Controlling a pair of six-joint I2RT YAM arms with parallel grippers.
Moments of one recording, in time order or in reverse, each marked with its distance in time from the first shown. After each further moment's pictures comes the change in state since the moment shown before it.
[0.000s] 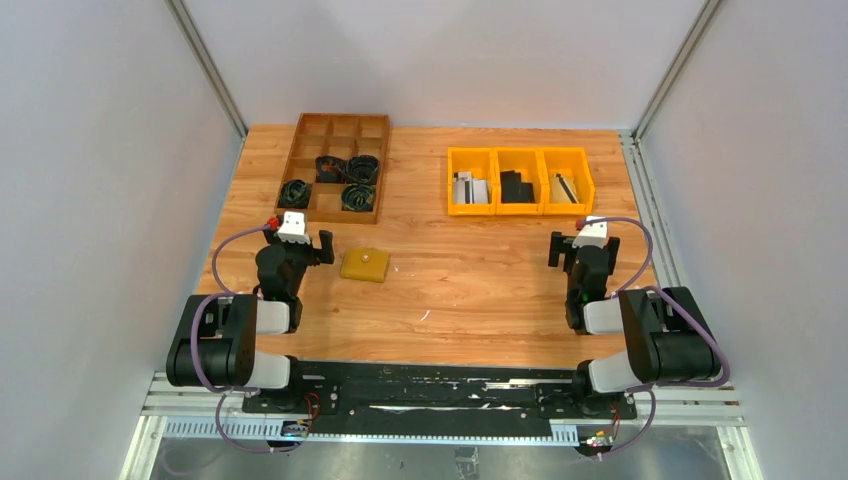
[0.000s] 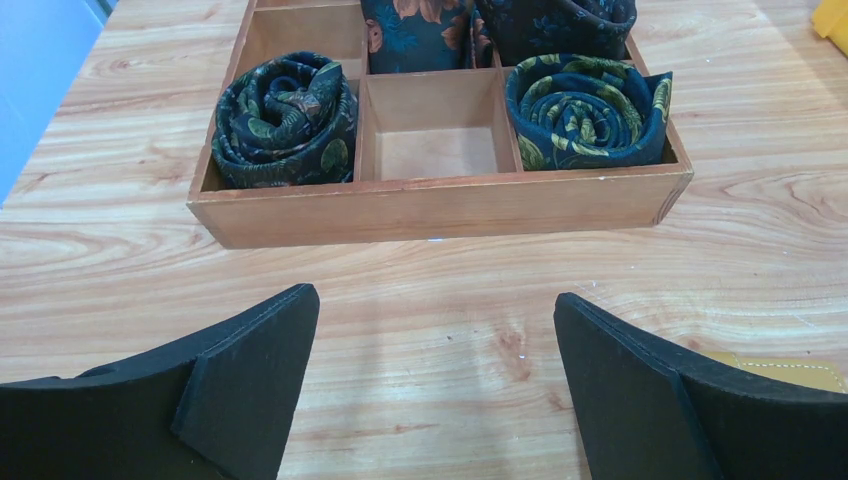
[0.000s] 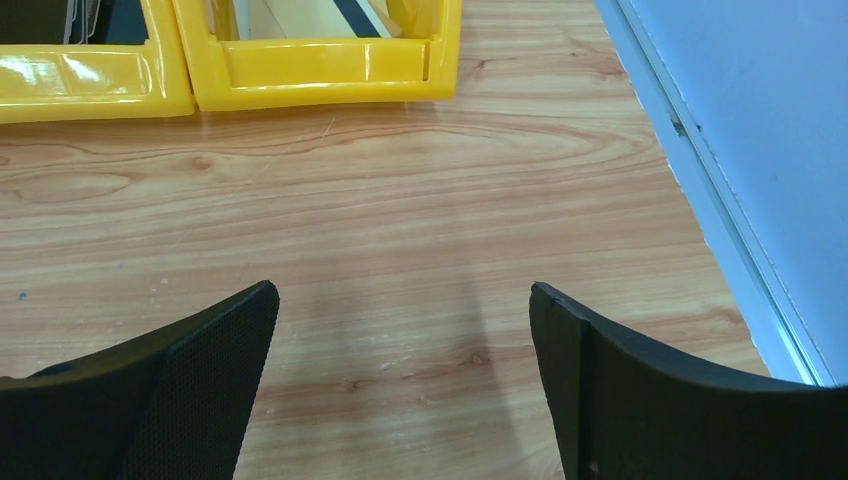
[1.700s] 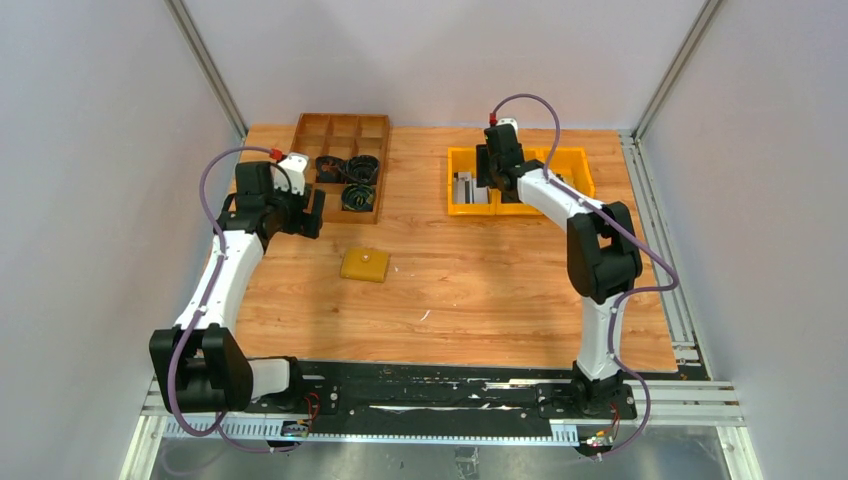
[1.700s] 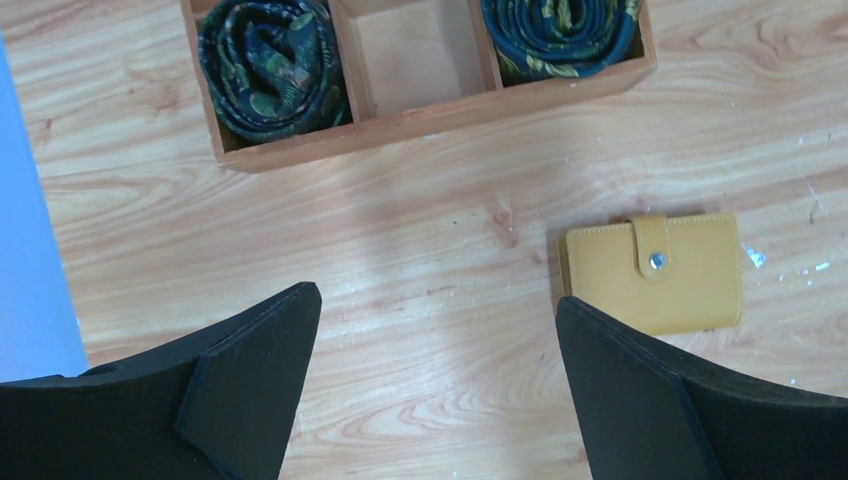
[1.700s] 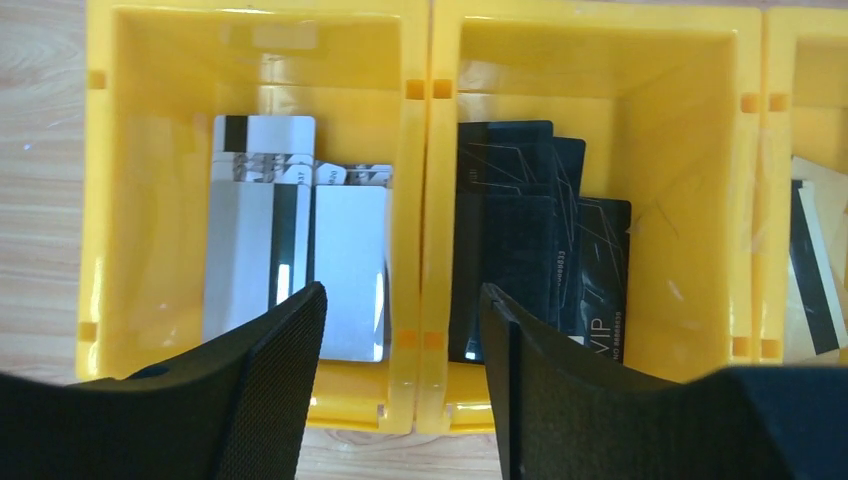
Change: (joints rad) left arm 0.032 -0.123 0.837 -1.568 0.075 0.183; right arm 0.306 0.583 1.373 -1.235 -0.064 0.294
